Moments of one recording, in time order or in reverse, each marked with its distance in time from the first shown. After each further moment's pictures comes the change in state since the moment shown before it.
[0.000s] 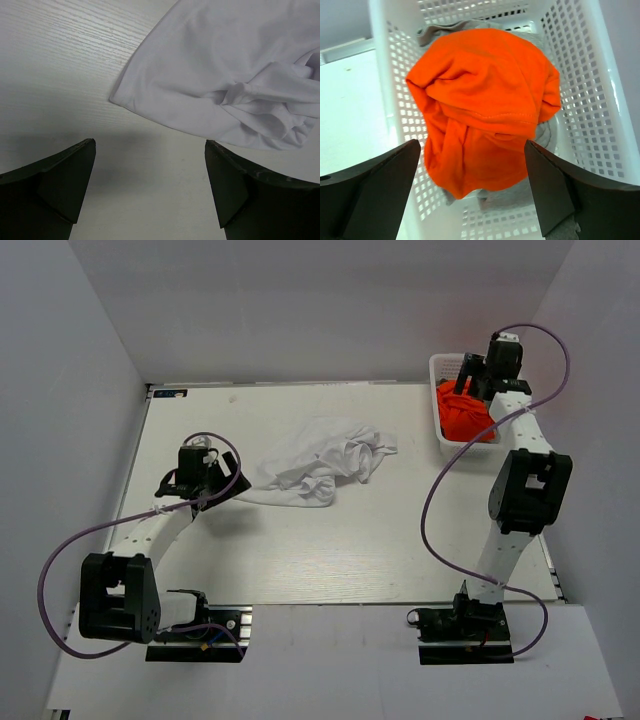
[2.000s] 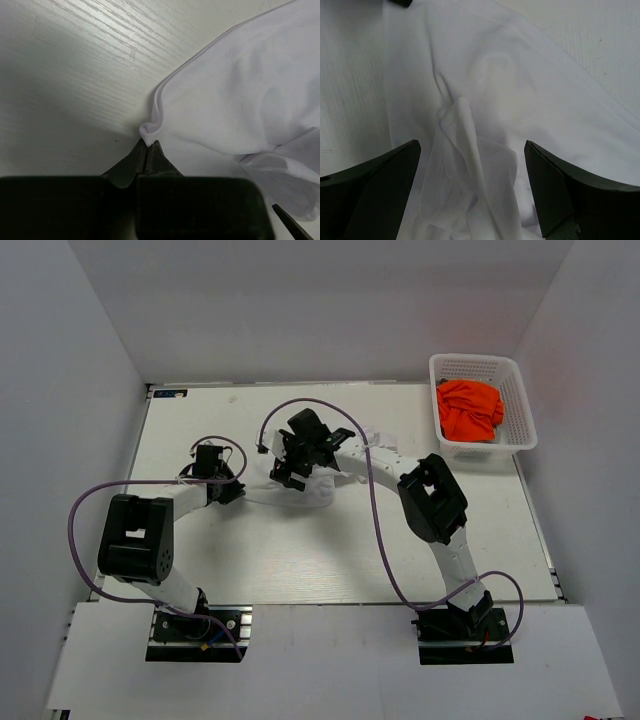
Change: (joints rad) left arm -0.011 0.339 0.047 0.179 -0.078 -0.193; right arm 0.885 0.195 -0.008 -0.034 -0.452 -0.723
